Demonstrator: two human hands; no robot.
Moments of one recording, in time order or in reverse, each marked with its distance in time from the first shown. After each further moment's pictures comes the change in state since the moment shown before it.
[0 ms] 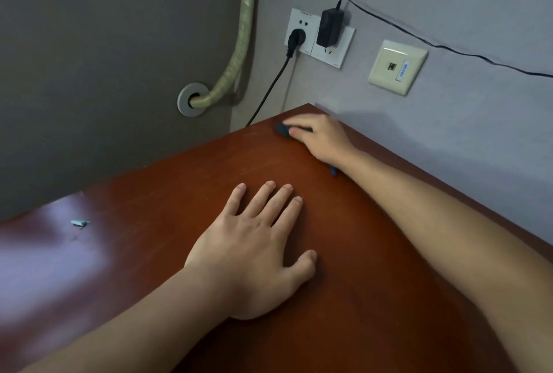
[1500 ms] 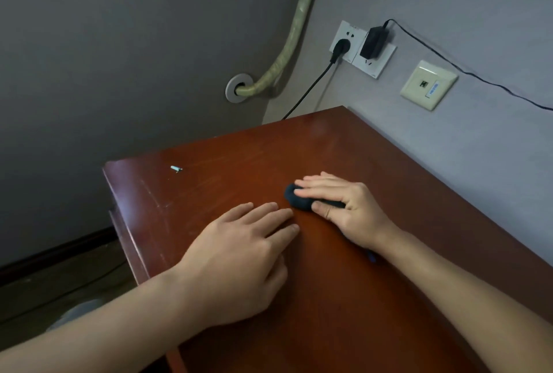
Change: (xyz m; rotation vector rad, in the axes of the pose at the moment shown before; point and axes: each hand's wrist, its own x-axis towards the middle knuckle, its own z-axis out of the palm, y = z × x) left_hand -0.116 -0.014 0.003 -0.117 0.242 0.056; right_hand -0.160 -0.110 -0.017 0.234 -0.245 -0.210
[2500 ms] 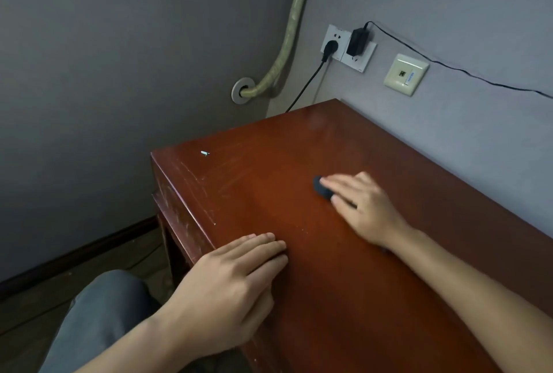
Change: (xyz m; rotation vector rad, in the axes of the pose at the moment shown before) left_hand -0.117 0.022 0.013 -0.092 0.225 0.200; right_hand -0.073 -0.034 0.010 -0.401 0.179 0.043
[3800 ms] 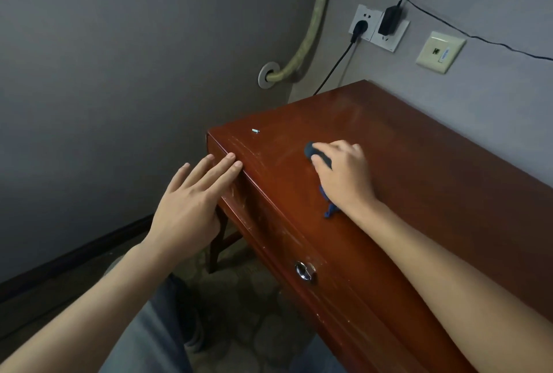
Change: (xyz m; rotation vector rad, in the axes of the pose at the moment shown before) left_hand -0.066 -0.116 -0.038 0.232 0.021 -0.400; right_hand 0.054 -0.141 0.057 -0.029 0.200 0.328
